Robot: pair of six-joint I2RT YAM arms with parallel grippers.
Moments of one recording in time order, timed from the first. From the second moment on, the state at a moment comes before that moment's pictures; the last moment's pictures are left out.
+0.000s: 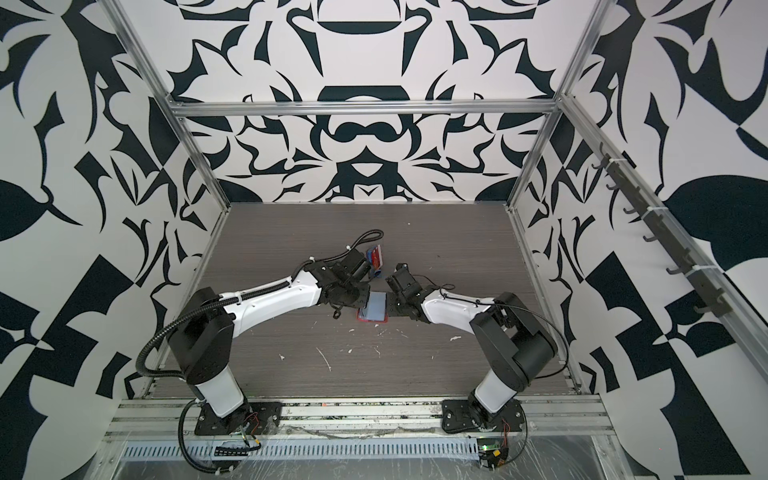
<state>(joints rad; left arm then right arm) -0.87 1.76 1.27 -0.64 -0.07 -0.58 0.65 1.60 0.79 -0.20 0.07 0.58</state>
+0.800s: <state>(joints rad) -0.87 1.87 1.24 -0.40 0.16 -0.62 0.62 1.56 0.72 -0.15 0.04 0.60</state>
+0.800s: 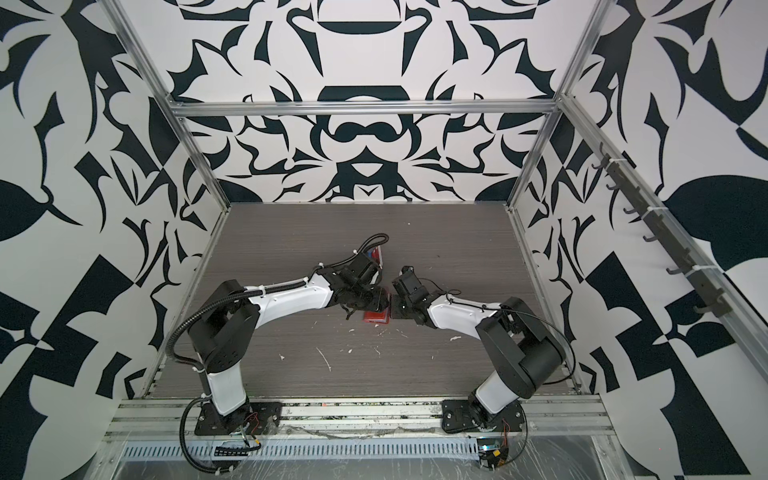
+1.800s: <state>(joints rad) -0.85 1.90 1.19 -0.33 0.15 -0.70 0.61 1.54 0.68 0.01 -0.13 0.61</state>
